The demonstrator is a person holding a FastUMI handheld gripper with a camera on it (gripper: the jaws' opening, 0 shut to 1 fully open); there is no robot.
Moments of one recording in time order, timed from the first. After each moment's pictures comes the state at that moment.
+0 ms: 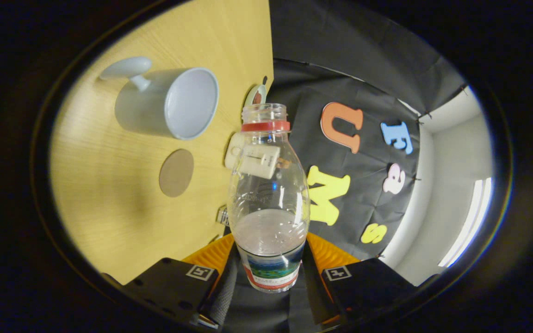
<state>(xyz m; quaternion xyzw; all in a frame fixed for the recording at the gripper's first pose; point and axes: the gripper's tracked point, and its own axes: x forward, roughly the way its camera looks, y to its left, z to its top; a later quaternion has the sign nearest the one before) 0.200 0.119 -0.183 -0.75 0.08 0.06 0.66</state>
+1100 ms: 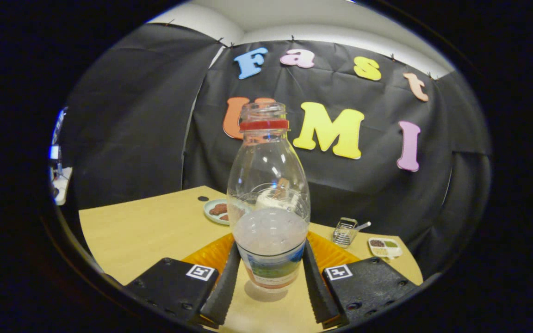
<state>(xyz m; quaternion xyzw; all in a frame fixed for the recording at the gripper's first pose) 0.265 0.156 -0.154 -0.04 0.14 0.15 0.98</state>
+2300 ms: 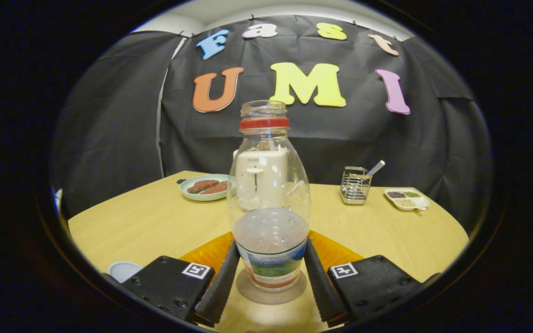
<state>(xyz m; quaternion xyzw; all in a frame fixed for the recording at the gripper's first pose) 0.305 0.141 -0.281 0.04 0.20 0.10 0.98</state>
